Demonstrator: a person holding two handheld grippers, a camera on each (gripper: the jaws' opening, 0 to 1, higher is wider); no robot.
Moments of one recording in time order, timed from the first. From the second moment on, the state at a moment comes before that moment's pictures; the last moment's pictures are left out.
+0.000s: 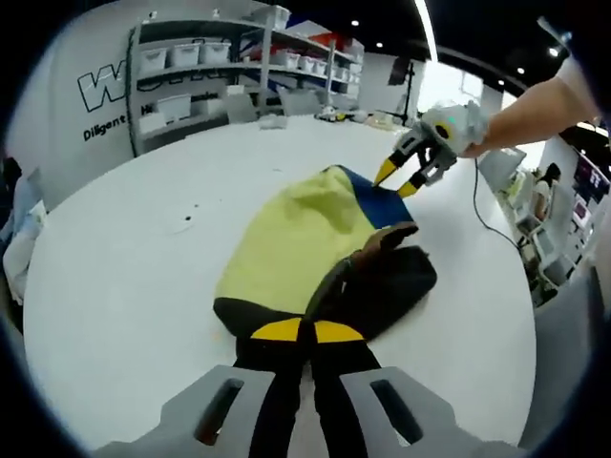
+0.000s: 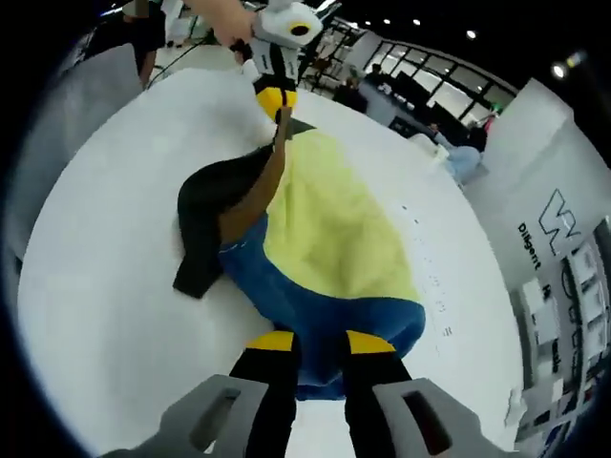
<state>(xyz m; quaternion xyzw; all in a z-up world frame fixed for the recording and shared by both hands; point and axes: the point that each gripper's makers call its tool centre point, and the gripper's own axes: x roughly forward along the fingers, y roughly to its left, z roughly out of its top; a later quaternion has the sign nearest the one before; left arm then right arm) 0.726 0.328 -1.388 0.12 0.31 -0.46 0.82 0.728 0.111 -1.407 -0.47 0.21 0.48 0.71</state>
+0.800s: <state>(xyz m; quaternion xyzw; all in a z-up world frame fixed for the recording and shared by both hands) 0.697 0.337 -1.373 0.26 0.26 -0.51 0.78 0.708 0.114 -1.374 -0.37 0.21 0.50 0.75</state>
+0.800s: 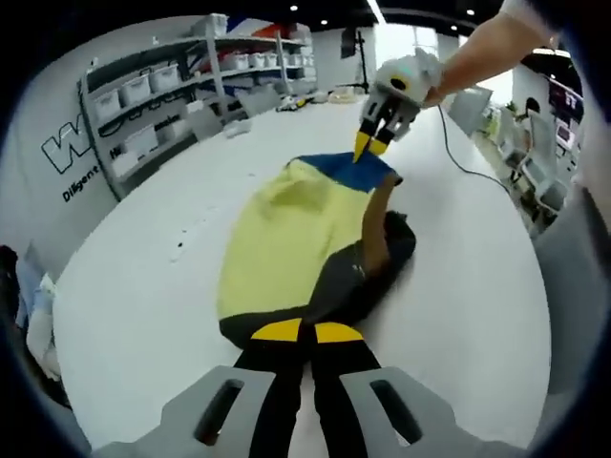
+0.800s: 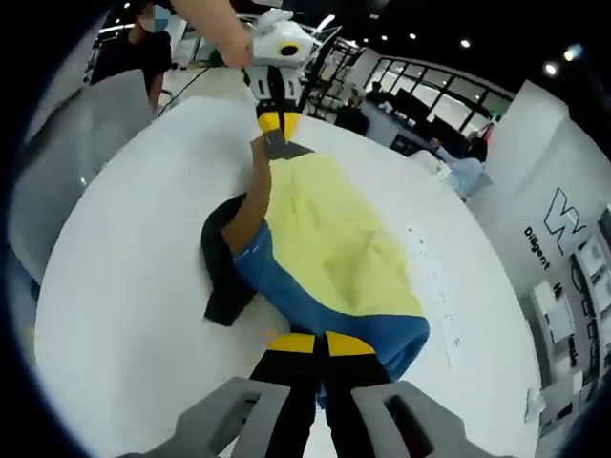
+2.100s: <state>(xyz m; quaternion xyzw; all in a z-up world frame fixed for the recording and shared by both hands) 0.533 0.356 -1.320 0.17 0.31 -0.62 0.70 0.480 0.137 -1.294 -0.18 0.32 0.68 0.64</state>
